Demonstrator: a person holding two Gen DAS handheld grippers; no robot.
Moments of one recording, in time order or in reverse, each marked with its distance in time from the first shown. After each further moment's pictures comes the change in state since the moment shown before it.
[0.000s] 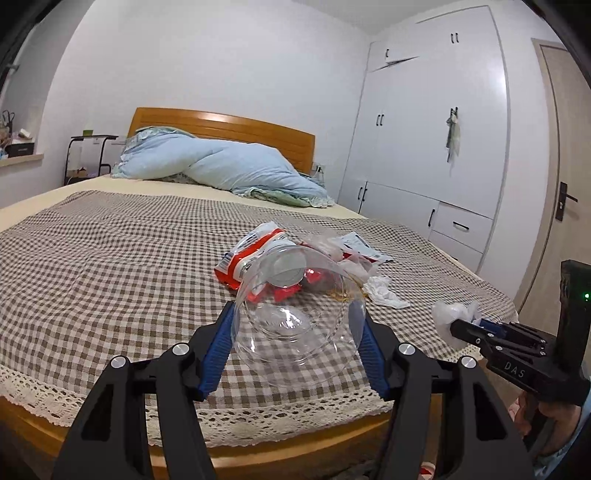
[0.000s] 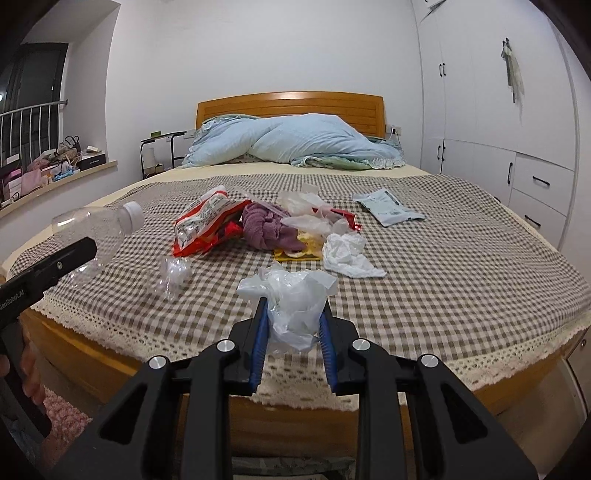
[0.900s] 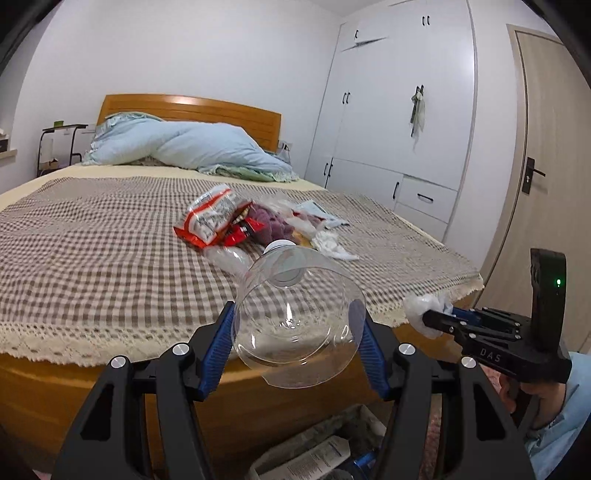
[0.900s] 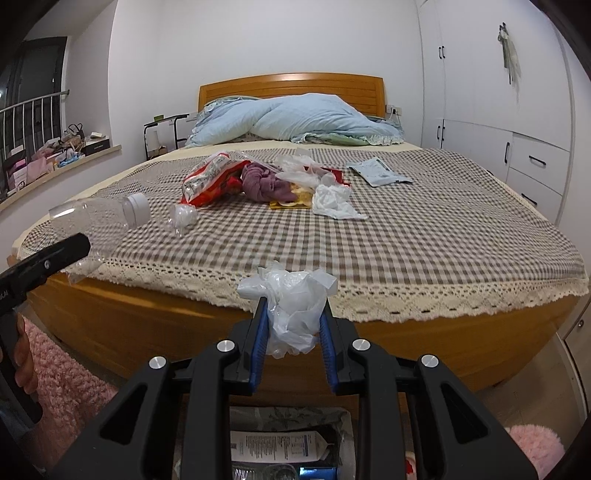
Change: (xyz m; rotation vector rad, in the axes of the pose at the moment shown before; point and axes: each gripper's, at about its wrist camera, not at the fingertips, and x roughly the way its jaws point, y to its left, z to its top) left arm -0.035 -0.037 -0.040 0.037 0.099 -0.121; right arm -0.037 -0.016 -0.049 0.008 0.078 0.014
